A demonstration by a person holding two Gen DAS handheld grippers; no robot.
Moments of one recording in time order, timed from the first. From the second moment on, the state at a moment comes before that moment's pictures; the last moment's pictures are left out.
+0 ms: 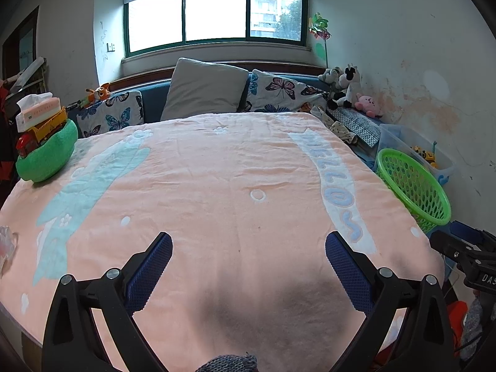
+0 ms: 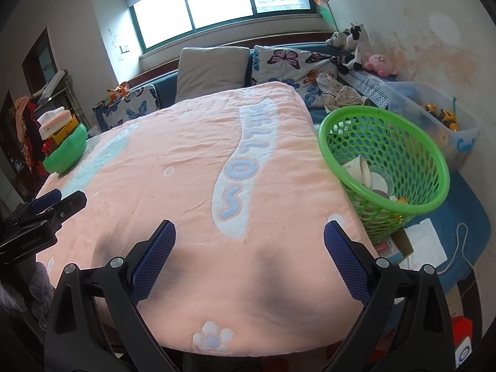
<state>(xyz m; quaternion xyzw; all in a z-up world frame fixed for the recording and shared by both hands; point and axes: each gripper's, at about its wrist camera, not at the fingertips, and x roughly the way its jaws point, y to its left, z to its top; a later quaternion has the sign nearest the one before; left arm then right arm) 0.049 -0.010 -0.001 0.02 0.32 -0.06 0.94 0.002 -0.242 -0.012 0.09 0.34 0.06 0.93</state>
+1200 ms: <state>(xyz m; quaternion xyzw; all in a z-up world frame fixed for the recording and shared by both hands) 0.042 -0.009 0.000 0.03 0.31 -0.04 0.95 0.000 -0.238 -0.007 0.08 0.33 0.06 0.94</state>
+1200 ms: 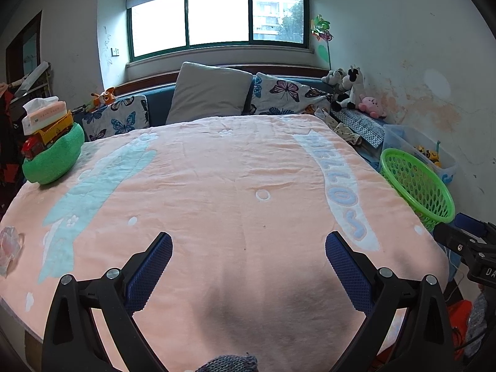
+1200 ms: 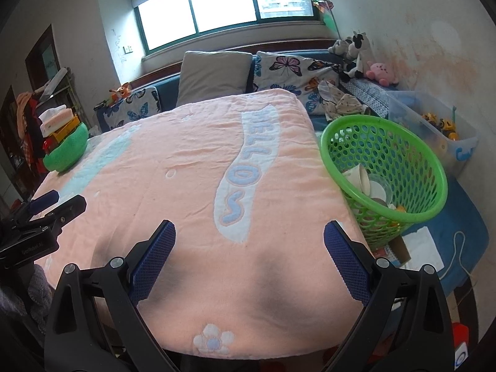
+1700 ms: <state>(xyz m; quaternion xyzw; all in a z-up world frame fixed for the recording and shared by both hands) 0.042 -0.009 0.000 0.03 0.31 -0.04 0.95 0.001 -0.238 -0.006 0.08 0.33 0.06 0.94</state>
